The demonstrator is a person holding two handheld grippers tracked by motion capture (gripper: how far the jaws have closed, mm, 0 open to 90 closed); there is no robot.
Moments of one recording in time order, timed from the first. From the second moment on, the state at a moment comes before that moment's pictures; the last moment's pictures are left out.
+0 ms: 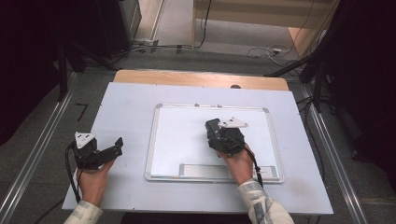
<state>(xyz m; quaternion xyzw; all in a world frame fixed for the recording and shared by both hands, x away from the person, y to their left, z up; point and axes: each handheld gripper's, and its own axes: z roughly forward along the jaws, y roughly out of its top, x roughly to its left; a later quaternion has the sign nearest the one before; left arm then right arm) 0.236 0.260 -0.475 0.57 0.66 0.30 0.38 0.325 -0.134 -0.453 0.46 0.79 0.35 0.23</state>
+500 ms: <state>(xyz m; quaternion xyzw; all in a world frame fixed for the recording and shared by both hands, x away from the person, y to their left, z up) 0.239 0.257 -0.475 0.58 0.66 0.30 0.38 0.330 -0.226 -0.463 0.55 0.73 0.31 0.27</state>
